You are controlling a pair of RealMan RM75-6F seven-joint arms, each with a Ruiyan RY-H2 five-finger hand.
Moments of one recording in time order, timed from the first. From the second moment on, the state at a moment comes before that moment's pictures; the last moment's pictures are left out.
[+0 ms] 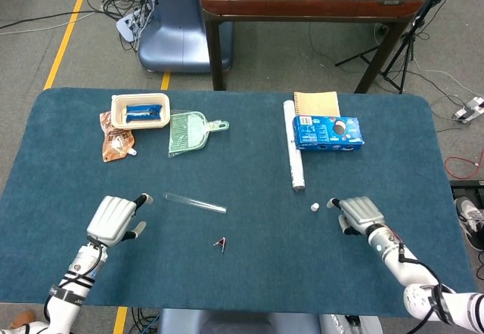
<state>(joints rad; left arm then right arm) -0.56 -1.28 0.04 -1.83 1.23 1.31 0.47 0.65 -1.16 0.01 -1.74 -0.84 0.73 -0.41</state>
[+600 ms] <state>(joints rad) -0.51 -1.26 0.02 -1.86 1.28 1.30 0.48 0.71 -1.25 0.01 -1.71 -0.86 0.78 -0.41</state>
